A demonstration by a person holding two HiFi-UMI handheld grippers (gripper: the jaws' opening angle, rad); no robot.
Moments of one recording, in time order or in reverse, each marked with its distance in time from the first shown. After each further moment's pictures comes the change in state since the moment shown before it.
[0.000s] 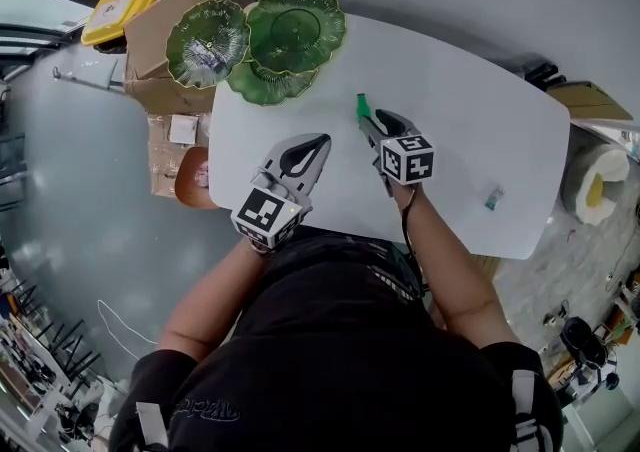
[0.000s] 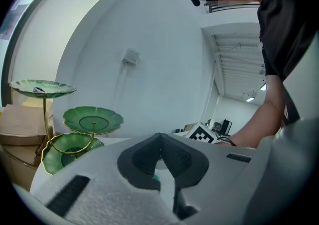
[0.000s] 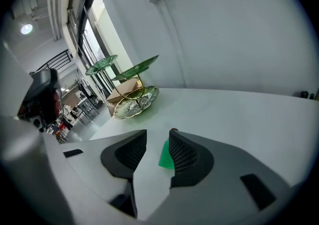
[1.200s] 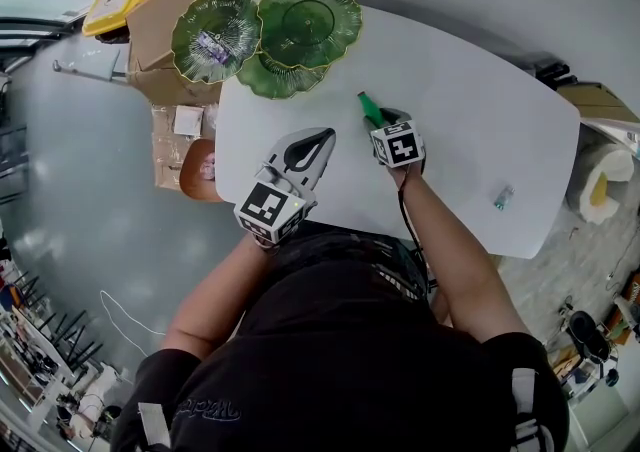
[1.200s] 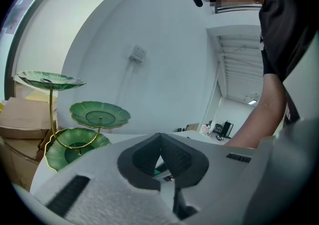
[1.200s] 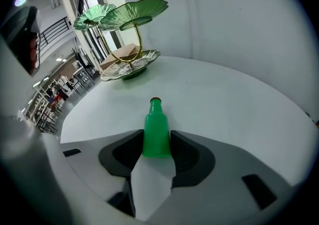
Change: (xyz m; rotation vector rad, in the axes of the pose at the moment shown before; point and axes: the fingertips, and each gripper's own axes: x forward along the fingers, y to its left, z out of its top) left arm -0.005 0.022 -0.012 -0.058 0.016 0.021; right arm 0.063 -0.021 -0.068 -0.157 0.283 -0.081
